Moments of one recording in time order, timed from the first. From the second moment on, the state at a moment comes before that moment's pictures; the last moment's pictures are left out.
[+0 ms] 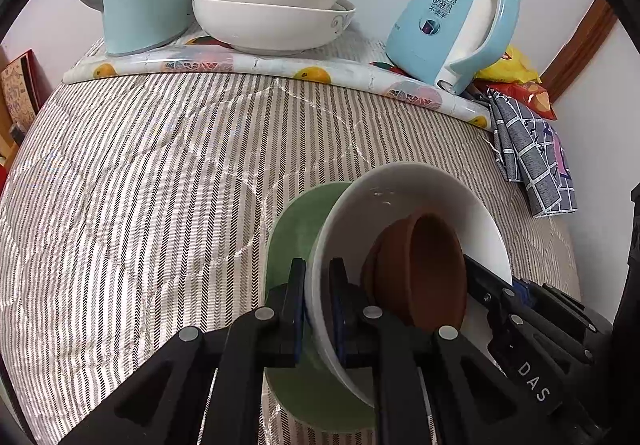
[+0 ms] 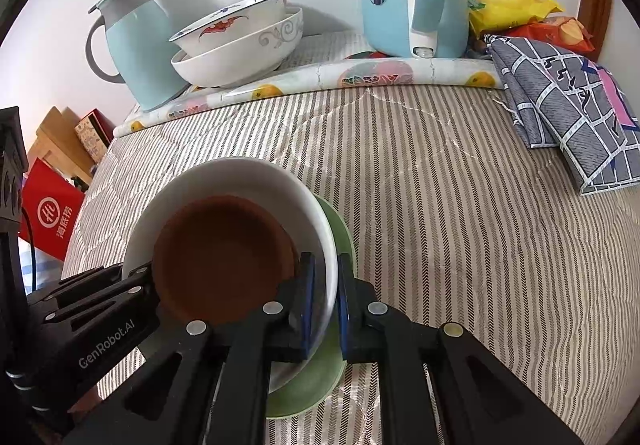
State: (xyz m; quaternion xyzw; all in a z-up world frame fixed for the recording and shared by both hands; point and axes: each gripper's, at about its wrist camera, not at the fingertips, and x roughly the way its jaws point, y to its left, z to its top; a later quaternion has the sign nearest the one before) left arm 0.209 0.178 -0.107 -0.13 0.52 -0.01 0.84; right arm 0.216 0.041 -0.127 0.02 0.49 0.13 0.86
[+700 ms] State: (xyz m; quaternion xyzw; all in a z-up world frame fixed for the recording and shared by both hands) left arm 0.190 0.174 -0.104 -0.11 0.54 -0.01 0.83; right arm 0.198 0.038 -0.127 0.03 0.50 0.13 0.86
